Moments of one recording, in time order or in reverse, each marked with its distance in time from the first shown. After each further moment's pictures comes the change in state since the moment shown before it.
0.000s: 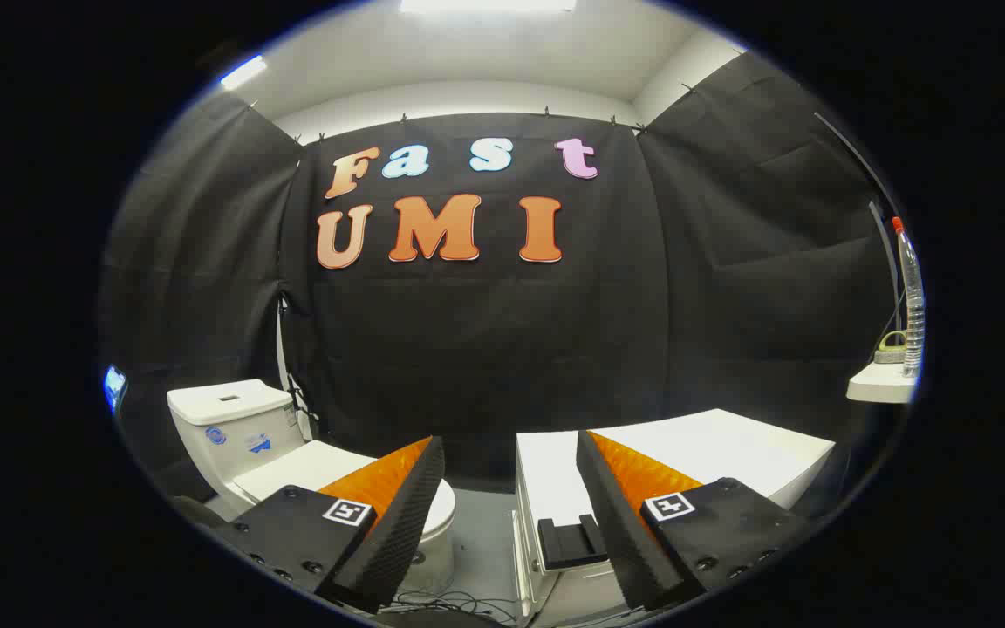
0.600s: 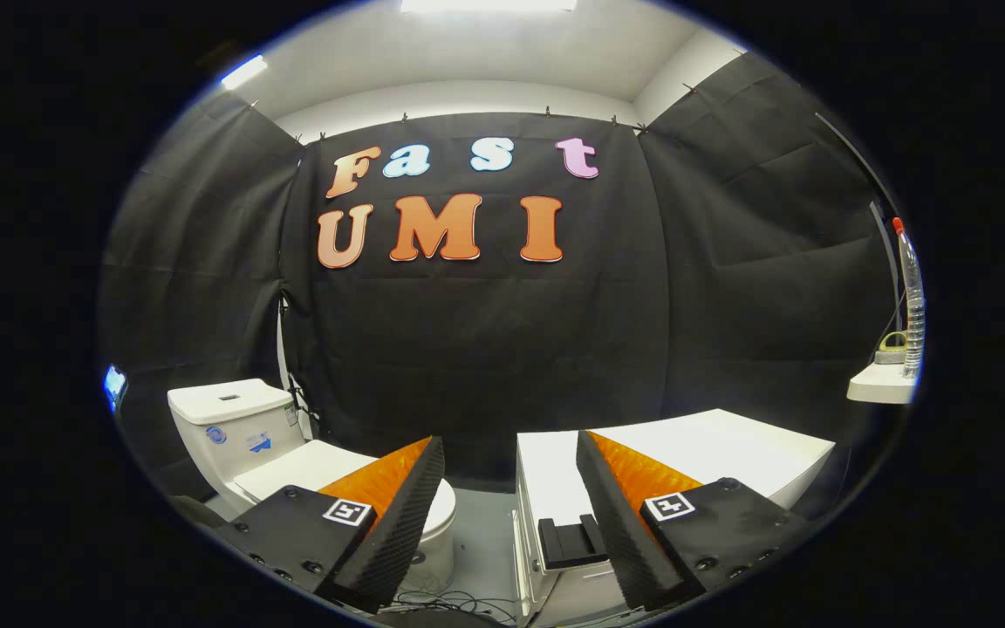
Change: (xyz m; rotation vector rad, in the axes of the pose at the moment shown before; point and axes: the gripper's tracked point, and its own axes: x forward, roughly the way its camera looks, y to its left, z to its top) arm -0.001 0.001 -0.001 0.000 0.002 0.002
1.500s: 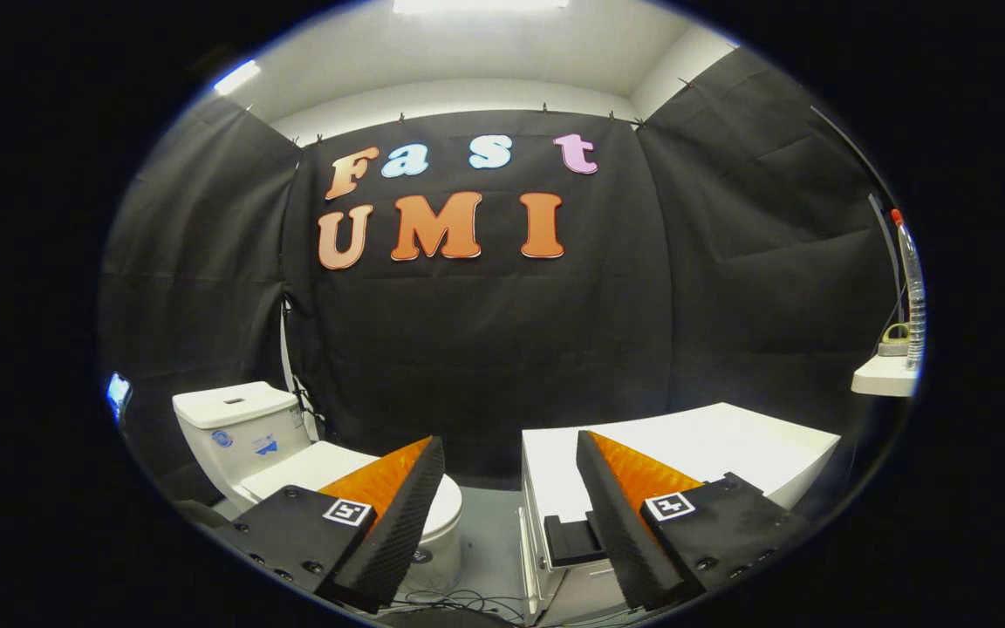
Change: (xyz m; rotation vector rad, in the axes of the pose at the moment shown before) arm 0.002 0.002 0.000 0.026 -0.006 0.004
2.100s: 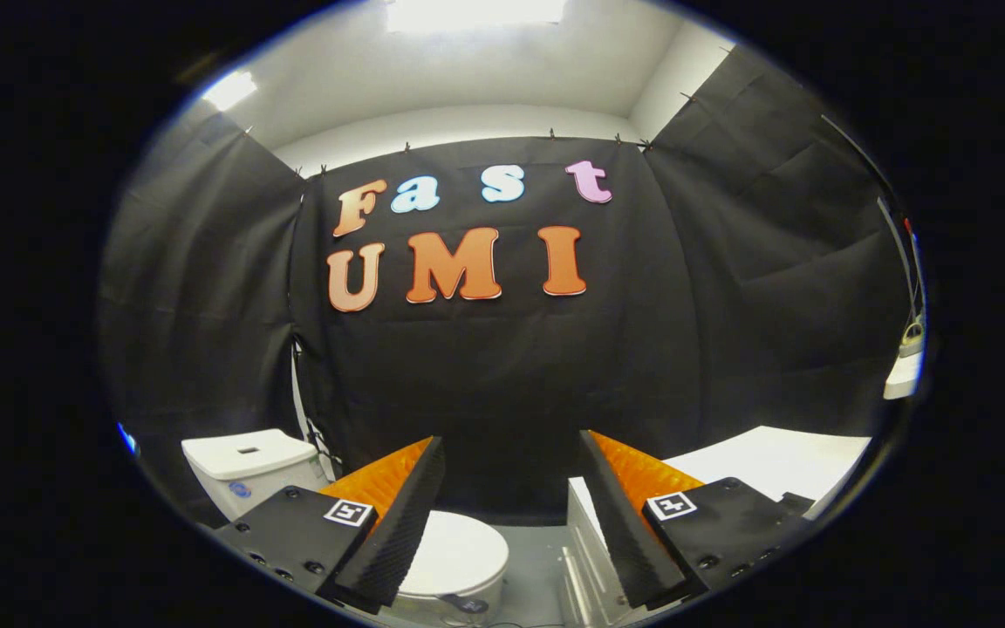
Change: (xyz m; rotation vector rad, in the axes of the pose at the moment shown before) arm 0.058 0.096 0.047 0.076 -0.099 0.048
